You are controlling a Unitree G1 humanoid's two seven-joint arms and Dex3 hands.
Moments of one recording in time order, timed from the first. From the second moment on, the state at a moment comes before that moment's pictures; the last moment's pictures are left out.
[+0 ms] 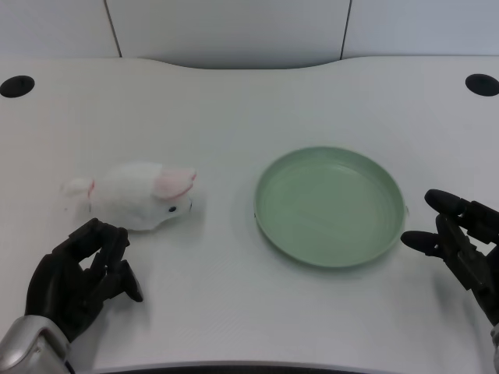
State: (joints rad) left arm -0.15 0.08 0.26 0.41 -0.37 0.12 -0.36; right arm -0.16 0.01 -0.24 0.48 0.26 -0.25 0.21
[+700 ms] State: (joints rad) left arm -0.15 0.07 0.26 0.41 -0.37 0.12 -0.35; right arm -0.16 0.01 -0.24 0.48 0.26 -0.25 0.21
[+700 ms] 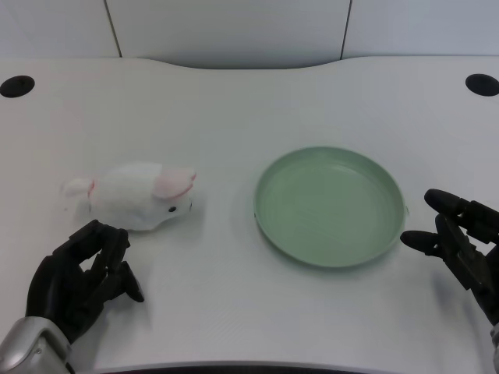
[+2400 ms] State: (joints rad) left arm -0.77 0.48 -0.32 0.58 0.69 -0.19 -0.39; right arm -0.14 0.01 -0.23 0.44 0.25 -0.23 0.19
